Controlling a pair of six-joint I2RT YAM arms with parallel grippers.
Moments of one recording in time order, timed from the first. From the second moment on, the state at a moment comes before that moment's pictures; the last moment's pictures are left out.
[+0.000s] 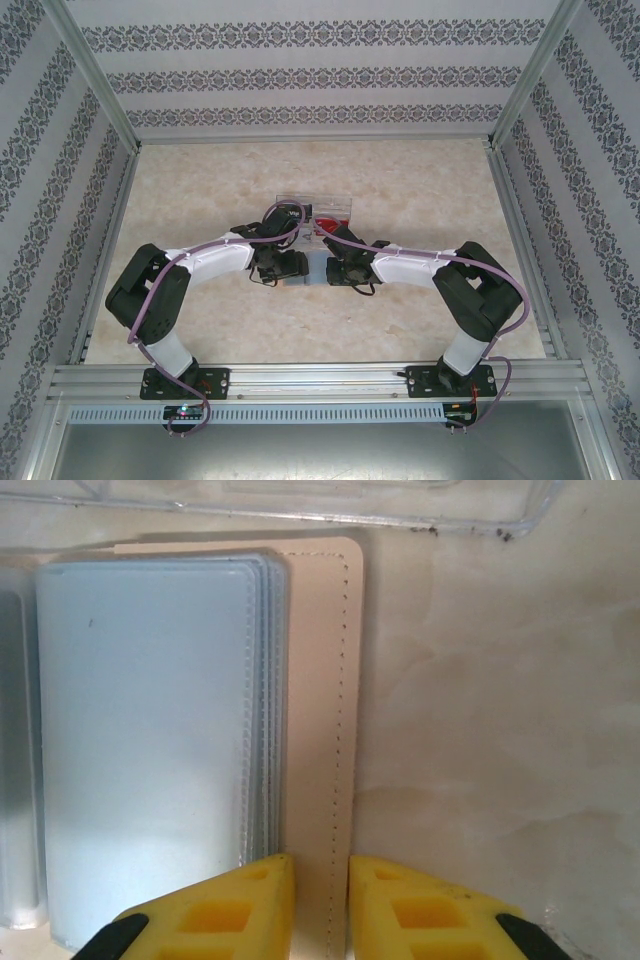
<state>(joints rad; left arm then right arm) -0.59 1.68 1.00 -0.52 0.17 -0.75 0.76 1.72 0.90 -0.32 0.00 0.74</state>
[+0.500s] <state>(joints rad) -0.59 1.71 1.00 -0.50 0.21 -0.75 0.76 1.72 0.90 -0.32 0.01 0.74</state>
